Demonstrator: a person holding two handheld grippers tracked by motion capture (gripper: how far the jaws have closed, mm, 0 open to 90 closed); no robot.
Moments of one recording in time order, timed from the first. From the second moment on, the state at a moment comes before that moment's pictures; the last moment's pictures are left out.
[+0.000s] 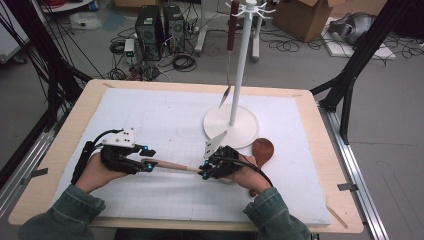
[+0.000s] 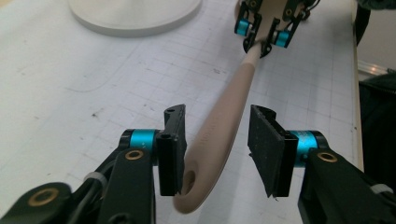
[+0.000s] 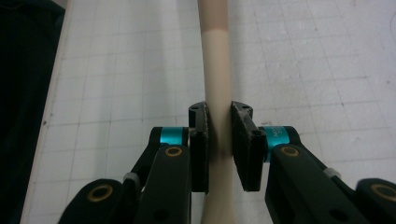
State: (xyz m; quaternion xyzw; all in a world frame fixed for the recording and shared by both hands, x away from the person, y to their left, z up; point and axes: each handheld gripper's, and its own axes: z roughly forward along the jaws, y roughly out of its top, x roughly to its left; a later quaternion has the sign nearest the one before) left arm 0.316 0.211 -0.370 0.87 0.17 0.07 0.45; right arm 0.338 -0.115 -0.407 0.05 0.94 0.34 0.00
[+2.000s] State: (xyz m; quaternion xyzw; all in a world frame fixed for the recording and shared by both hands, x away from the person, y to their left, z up) left arm 0.324 0.207 -0.356 0.82 0.23 0.05 0.52; right arm 0.317 -0.099 -0.393 0.15 0.89 0.44 0.00
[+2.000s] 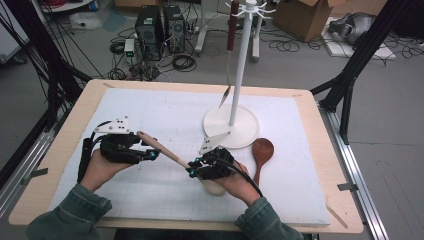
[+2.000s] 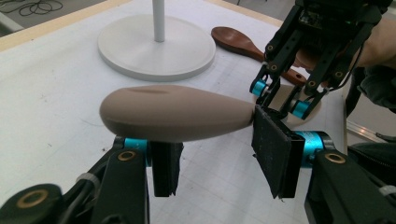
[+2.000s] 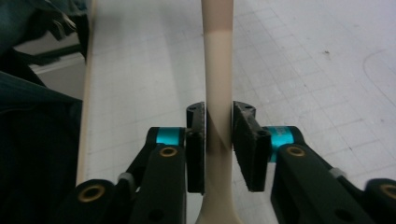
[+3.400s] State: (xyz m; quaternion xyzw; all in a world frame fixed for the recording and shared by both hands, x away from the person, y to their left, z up) left arm 0.329 0.184 -0.335 0.81 0.23 0.04 0.54; right arm 0.311 -0.093 -0.384 0.19 0.85 0.49 0.02
